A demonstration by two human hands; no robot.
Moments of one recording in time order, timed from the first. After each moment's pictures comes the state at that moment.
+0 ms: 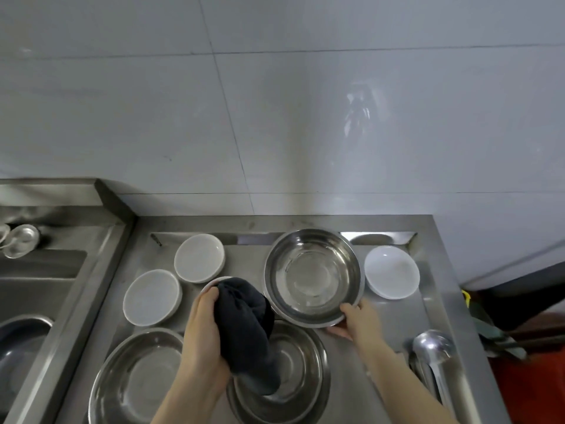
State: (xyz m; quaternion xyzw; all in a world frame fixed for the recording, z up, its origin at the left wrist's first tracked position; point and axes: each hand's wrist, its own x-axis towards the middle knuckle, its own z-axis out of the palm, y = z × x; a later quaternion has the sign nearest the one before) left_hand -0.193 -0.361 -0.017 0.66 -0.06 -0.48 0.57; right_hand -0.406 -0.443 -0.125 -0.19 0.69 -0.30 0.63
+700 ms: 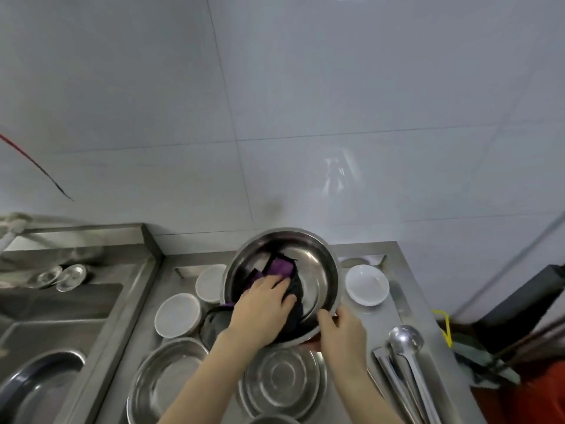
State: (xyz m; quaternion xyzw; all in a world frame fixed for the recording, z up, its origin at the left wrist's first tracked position) left_hand -0.230 -0.340 0.051 0.70 -0.70 -0.12 0.09; right_hand -0.384 -0.309 0.056 -0.46 0.61 -0.42 0.49
